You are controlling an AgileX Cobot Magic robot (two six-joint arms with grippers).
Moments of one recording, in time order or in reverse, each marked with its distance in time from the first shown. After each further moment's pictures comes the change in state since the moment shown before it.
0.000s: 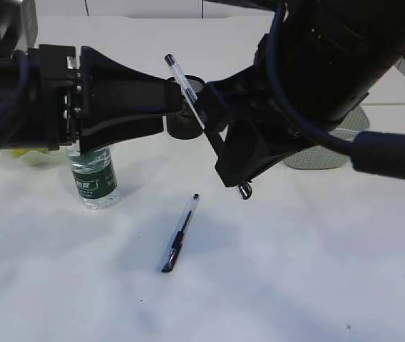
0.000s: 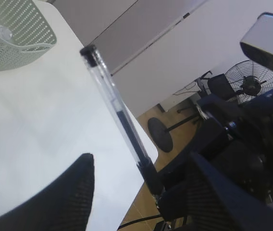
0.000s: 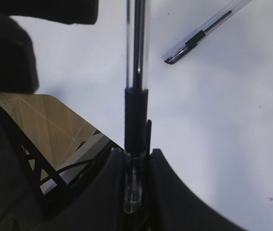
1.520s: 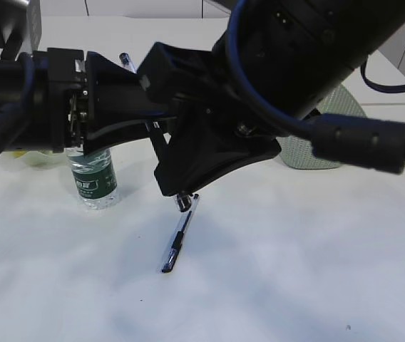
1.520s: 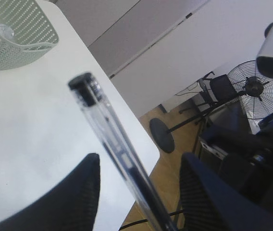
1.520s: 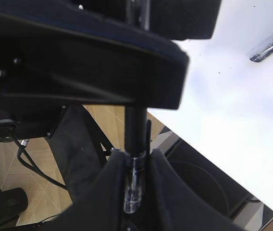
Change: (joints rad) left arm -0.023 0.000 0.002 -0.010 -0.033 0.004; right arm 0.000 0.023 -0.001 0.267 -0.030 -0.027
